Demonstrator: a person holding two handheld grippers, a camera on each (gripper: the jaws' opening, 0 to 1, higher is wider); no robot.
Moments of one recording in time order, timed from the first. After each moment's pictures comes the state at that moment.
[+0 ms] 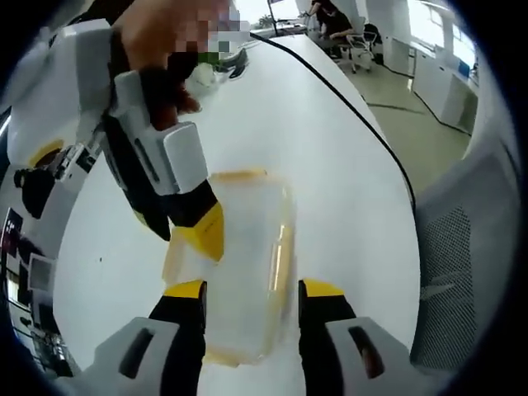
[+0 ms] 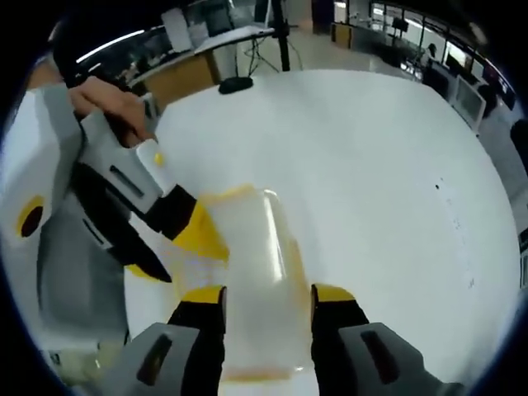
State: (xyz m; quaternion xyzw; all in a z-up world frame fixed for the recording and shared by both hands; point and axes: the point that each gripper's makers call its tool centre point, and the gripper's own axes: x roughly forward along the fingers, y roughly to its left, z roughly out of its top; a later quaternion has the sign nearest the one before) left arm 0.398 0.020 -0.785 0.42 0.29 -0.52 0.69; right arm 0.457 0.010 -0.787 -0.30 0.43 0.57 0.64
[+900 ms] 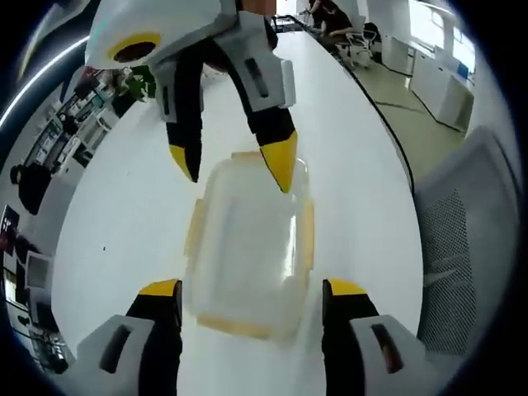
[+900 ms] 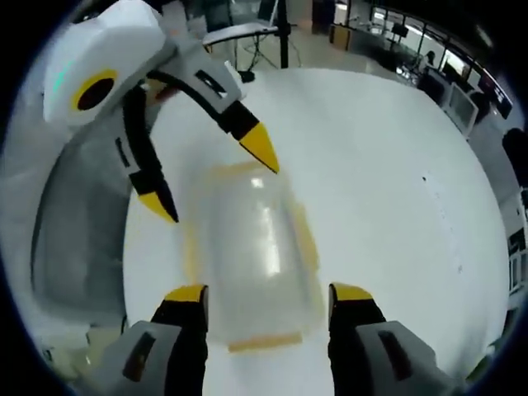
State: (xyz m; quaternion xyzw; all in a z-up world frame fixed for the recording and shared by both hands) left arm 0.418 0.047 -0.781 0.42 0.30 -0.52 0.68; right arm 0.437 -0.018 -0.779 -0.32 0.42 0.55 0.65
